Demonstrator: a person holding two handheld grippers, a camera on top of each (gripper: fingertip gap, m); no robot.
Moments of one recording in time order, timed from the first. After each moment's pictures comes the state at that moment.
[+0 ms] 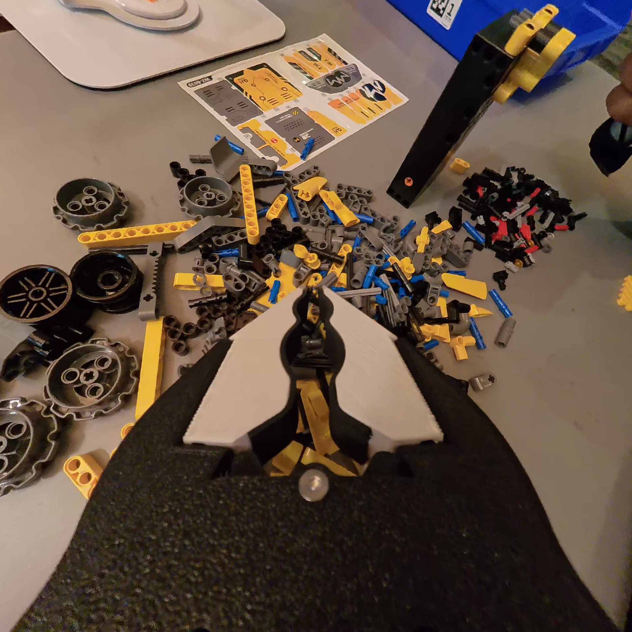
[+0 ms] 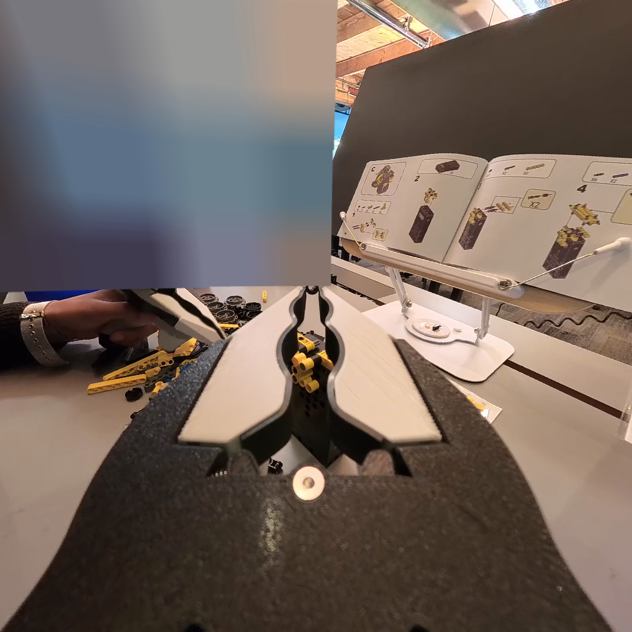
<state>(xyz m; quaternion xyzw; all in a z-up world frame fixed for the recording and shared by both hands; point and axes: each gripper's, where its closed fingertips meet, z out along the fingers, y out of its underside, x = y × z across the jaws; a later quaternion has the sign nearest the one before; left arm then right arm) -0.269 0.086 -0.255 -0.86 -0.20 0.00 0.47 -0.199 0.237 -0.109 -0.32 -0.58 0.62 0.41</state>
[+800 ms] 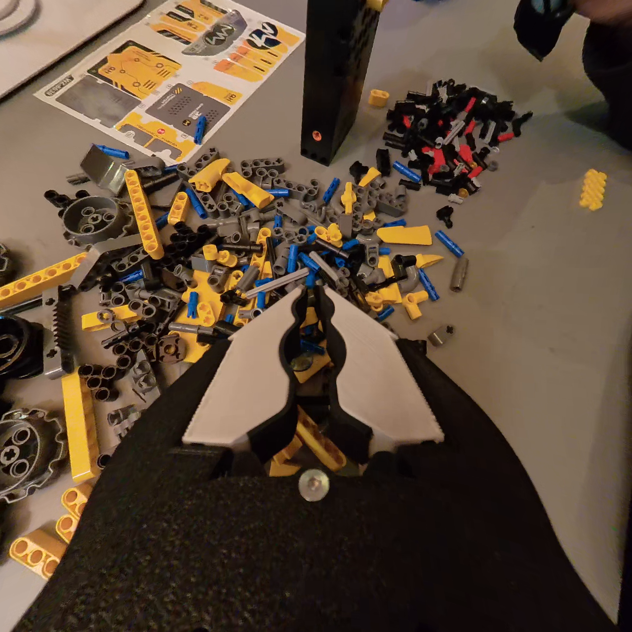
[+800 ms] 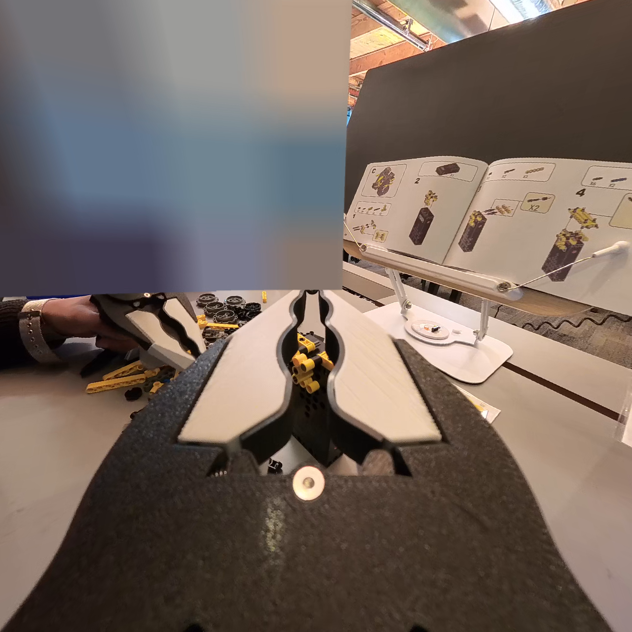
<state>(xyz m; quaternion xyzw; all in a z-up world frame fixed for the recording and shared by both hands) -0.224 0.098 -0.265 -0.90 -0.06 -0.02 0.43 -0.198 0.236 -0.108 -0.32 -0.58 0.62 0.41</state>
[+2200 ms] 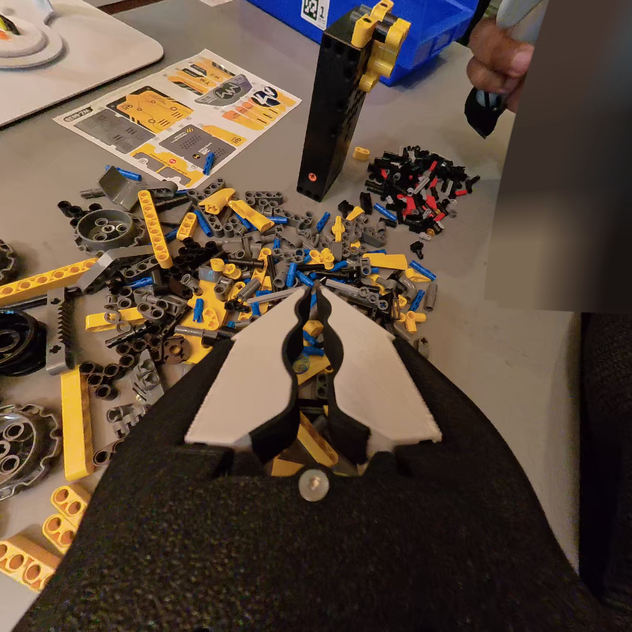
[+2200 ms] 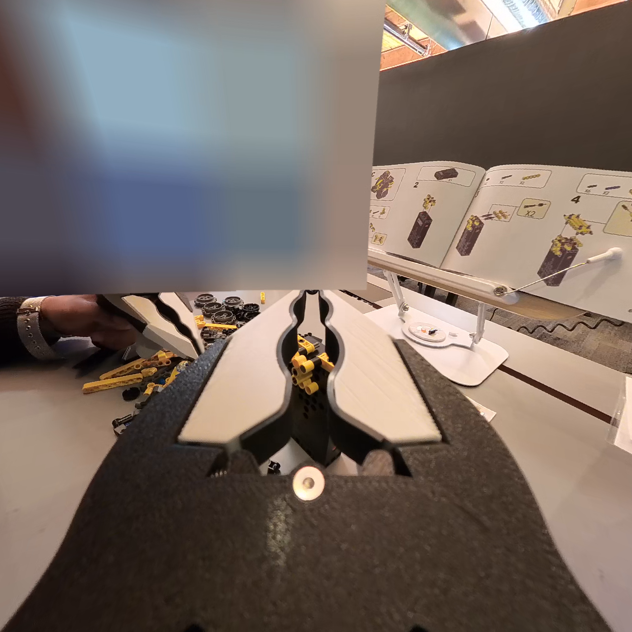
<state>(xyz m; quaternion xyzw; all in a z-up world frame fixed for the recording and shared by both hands) -0.225 0.095 -0.244 -0.86 -0.08 -0.06 0.49 -0.196 0.237 -0.106 -0.32 -0.58 0.62 0.42</state>
